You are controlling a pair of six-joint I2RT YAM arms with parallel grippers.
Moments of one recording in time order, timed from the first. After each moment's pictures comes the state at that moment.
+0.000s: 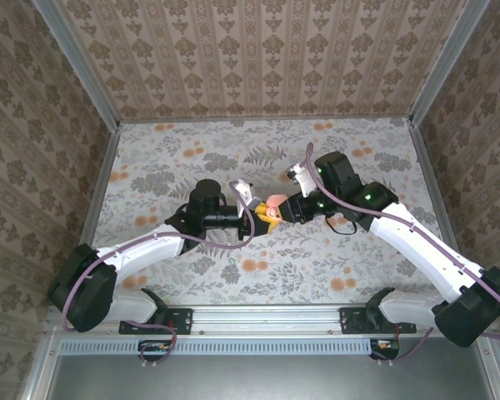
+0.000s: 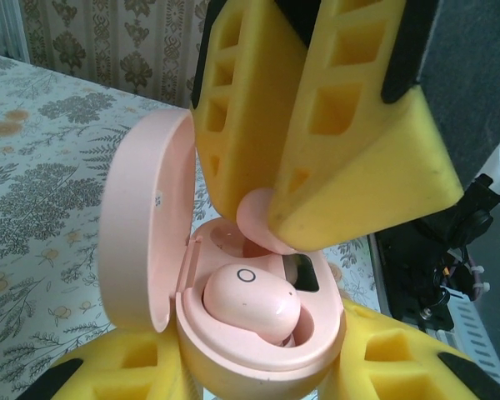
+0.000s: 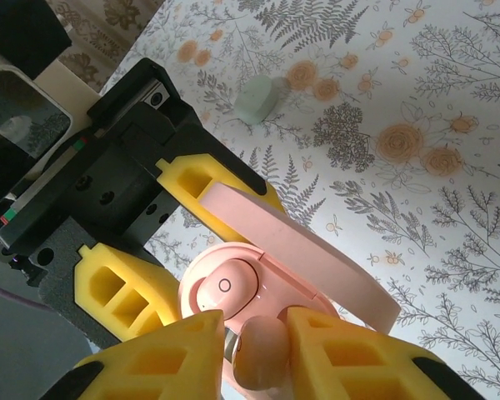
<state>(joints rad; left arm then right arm) -0.76 1.31 0.68 0.36 0.79 -0.04 0.56 1.21 1.14 -0.70 -0.47 0.19</state>
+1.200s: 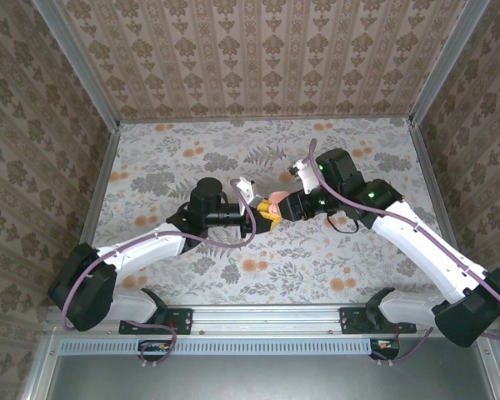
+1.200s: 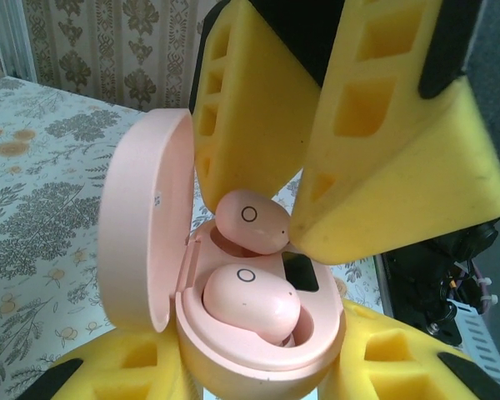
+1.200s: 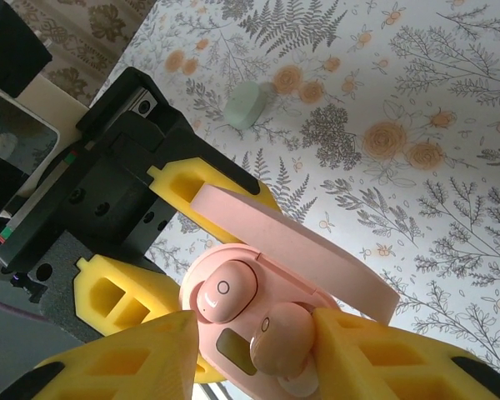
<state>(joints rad) -0.77 1.32 0.71 0.37 0.77 -0.04 0.56 1.21 1.19 -0.77 -0.41 0.24</state>
